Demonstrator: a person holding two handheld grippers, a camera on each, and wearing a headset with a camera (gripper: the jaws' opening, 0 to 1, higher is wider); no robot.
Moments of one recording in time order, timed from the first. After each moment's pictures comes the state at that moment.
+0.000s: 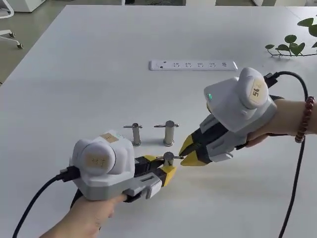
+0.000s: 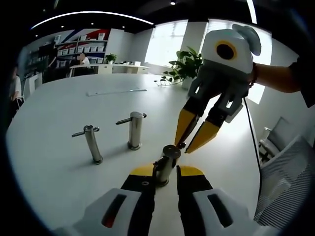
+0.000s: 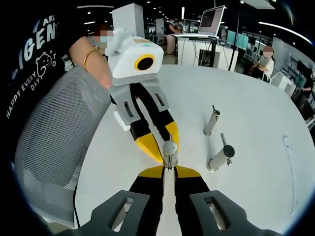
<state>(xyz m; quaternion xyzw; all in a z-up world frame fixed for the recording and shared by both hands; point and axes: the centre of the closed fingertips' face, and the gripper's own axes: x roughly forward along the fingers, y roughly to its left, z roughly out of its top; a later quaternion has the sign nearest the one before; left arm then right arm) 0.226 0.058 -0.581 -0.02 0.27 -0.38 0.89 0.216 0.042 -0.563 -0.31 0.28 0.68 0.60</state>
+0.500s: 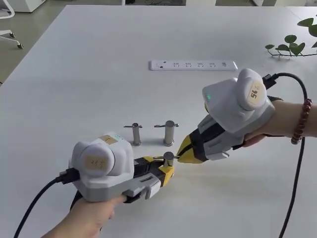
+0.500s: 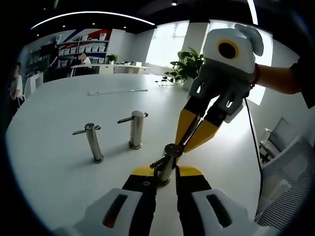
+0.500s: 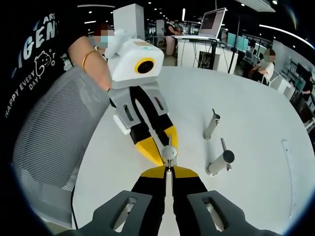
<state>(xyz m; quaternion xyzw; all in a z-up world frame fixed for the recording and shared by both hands) 0.227 0.060 -0.582 -0.03 0.27 -0.37 0.89 0.215 0.050 -0.558 -0.31 0.26 0.69 0.60</state>
